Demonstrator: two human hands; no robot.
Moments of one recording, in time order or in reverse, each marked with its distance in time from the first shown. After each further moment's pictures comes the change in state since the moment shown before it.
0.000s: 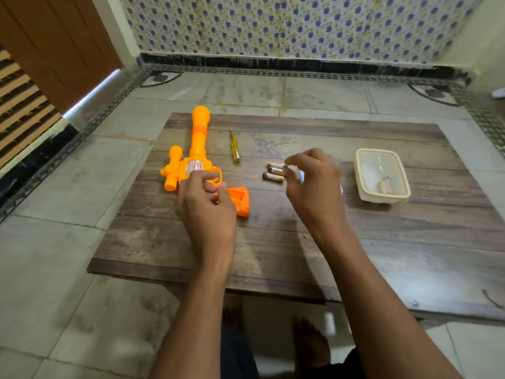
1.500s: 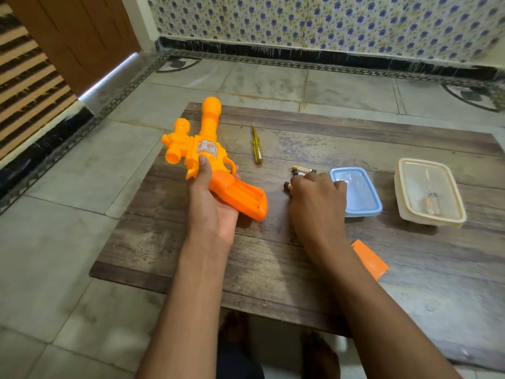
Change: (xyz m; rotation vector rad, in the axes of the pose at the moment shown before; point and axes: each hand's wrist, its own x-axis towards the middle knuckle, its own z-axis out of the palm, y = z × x) left_hand 0.054 -0.022 0.021 -1.168 -0.098 -0.815; right_hand -0.002 -0.005 0.057 -0.541 -0.234 -0.082
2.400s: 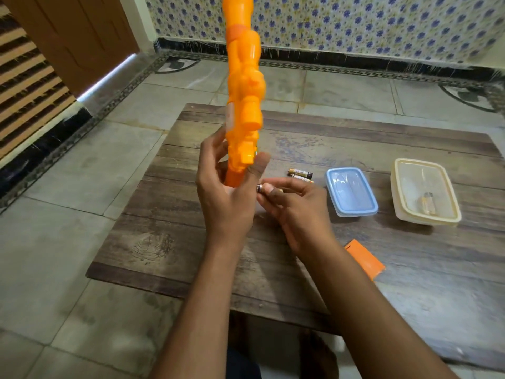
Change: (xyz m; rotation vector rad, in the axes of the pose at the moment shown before) left_hand -0.029 -0.008 0.018 0.696 -0.221 0.750; right_hand -0.007 -0.026 -0.019 1.778 -0.290 0.748
